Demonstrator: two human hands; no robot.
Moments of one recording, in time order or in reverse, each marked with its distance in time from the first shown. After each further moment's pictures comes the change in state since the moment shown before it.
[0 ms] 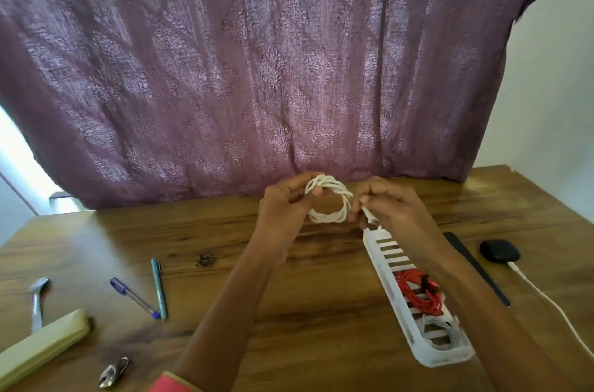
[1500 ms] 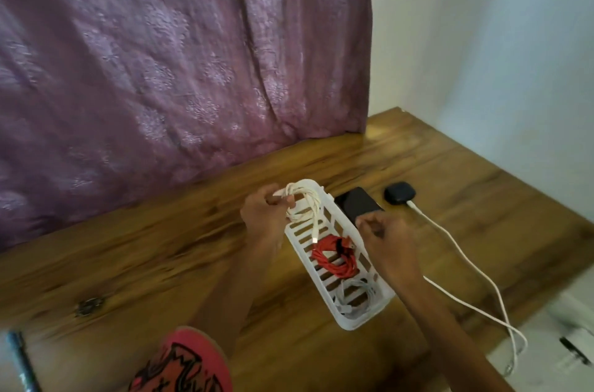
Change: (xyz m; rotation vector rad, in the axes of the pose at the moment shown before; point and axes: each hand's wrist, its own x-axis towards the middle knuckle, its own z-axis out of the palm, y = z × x) left_hand 0.051 -0.089 0.122 0.179 0.065 -0.319; right_hand -0.076 0.094 -0.076 -0.534 0.662 0.542
